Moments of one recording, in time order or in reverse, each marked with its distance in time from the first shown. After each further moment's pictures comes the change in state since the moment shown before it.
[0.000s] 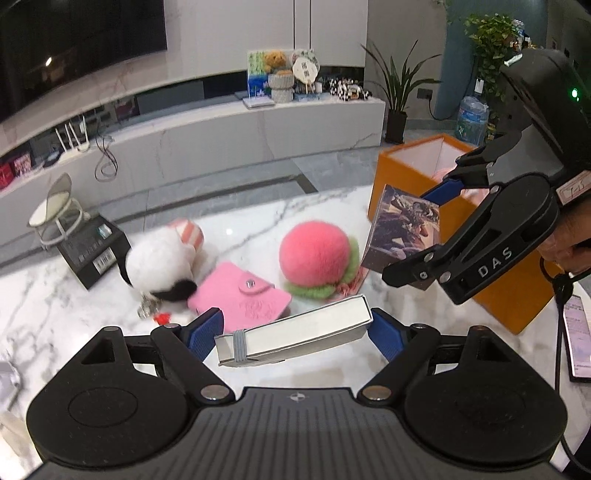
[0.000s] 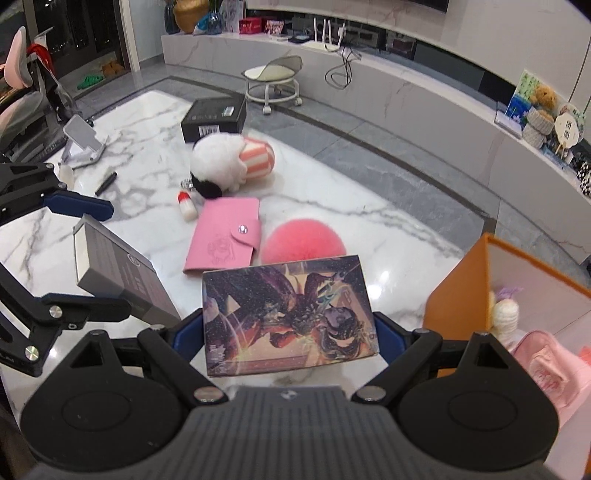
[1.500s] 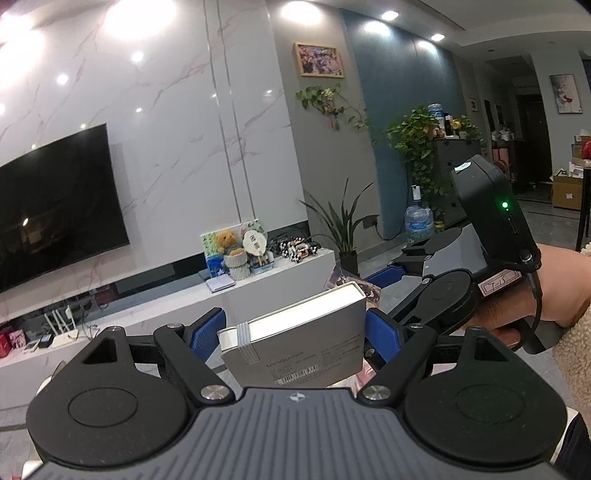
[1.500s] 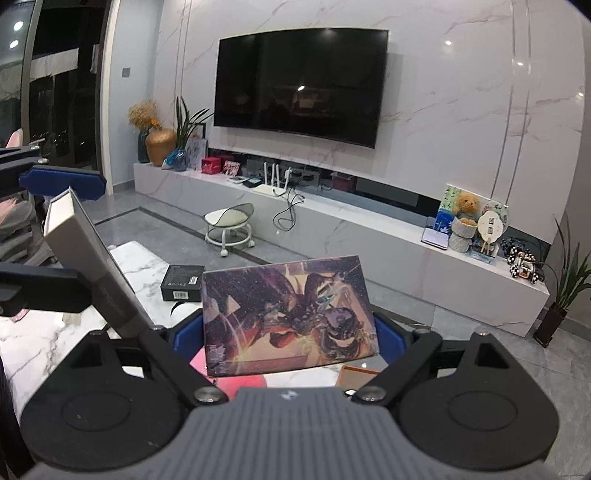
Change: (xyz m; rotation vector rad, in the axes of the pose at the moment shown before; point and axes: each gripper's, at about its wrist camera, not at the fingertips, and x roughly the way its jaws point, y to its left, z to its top) left arm -0.148 -0.112 0.115 0.240 -0.484 -0.058; right arm -0.210 -0.037 0.007 0.063 -0.439 -0.141
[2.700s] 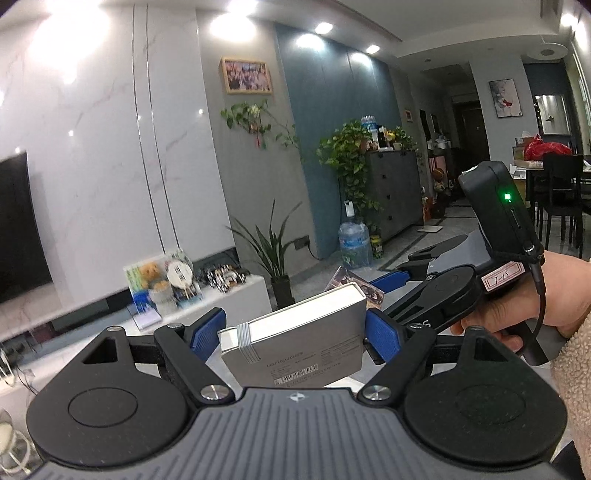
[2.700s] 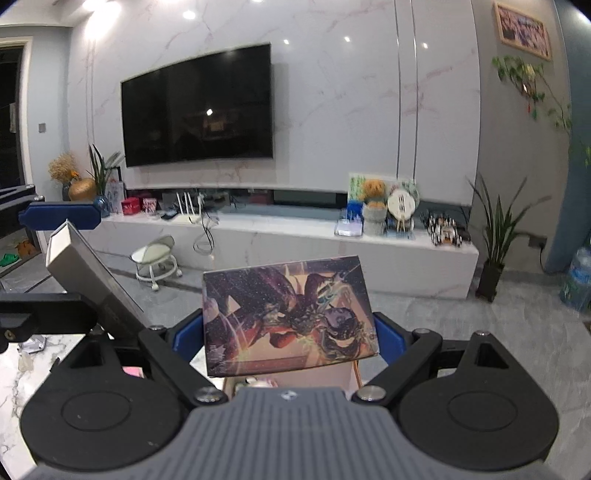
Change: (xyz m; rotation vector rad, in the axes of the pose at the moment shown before) left arm 0.086 -0.069 0.032 0.055 -0.052 -0.216; right arm -0.050 -0.122 -0.039 0.222 -0.020 -0.202
